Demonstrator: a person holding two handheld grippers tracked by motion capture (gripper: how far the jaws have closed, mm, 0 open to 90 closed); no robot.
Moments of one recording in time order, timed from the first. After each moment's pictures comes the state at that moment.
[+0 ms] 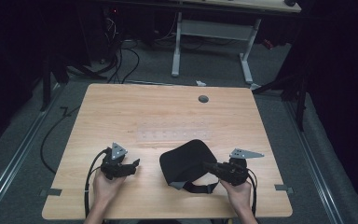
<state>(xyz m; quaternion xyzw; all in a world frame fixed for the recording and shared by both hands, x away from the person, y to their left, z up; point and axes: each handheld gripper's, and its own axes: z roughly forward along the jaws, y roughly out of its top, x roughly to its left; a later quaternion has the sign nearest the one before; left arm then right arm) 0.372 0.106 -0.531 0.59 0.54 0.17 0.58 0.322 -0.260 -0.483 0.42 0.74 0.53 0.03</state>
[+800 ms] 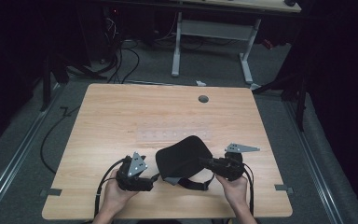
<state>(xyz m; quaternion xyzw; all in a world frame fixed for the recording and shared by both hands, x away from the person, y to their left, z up) 0.316 0.053 -0.497 0.66 0.42 0.14 0.61 0.332 -0.244 -0.469 0.43 0.74 0.52 0.02</state>
